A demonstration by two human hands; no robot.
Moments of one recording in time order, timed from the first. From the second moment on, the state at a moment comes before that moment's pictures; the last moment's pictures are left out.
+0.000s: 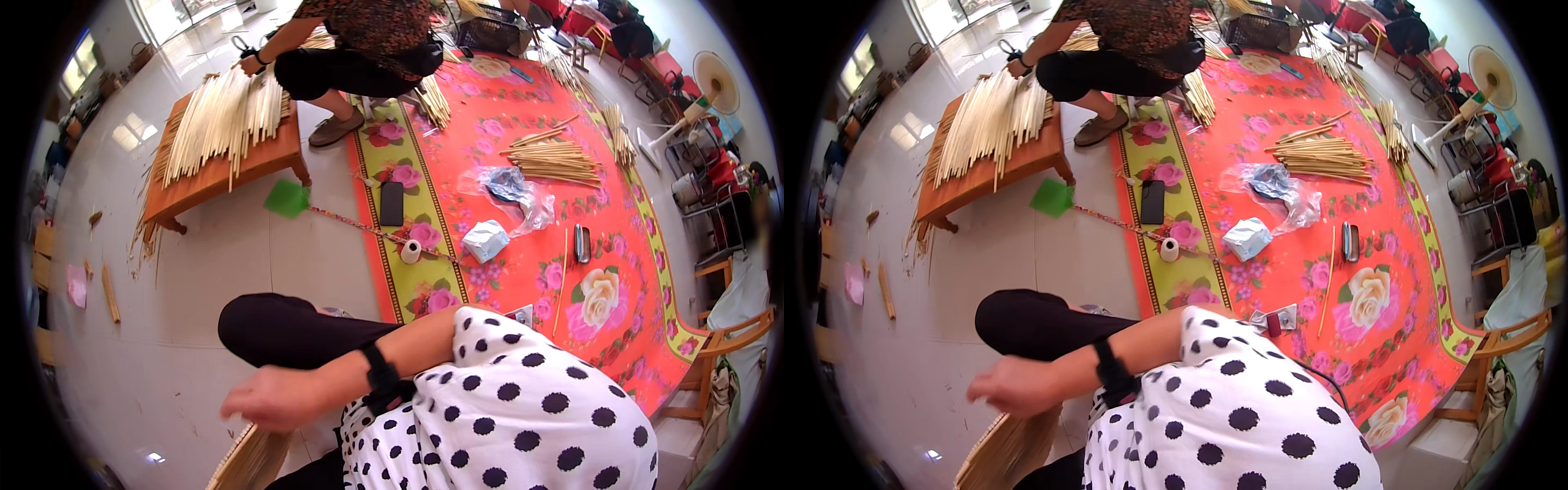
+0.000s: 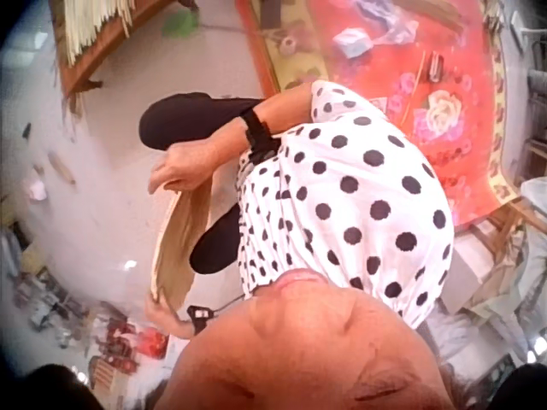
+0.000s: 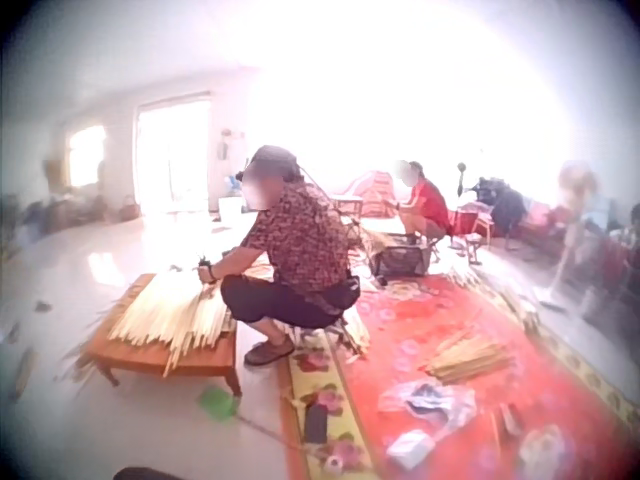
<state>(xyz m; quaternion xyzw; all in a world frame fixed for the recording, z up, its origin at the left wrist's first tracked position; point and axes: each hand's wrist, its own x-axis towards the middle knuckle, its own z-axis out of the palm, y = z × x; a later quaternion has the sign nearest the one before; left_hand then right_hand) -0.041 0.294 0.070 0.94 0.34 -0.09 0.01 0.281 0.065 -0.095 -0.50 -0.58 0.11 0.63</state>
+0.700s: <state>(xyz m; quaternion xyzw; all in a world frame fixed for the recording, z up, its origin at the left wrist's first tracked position) 0.027 0.395 0.059 0.77 0.56 -0.15 0.26 0.252 -0.317 -0.456 -0.88 0.23 0.37 0.18</state>
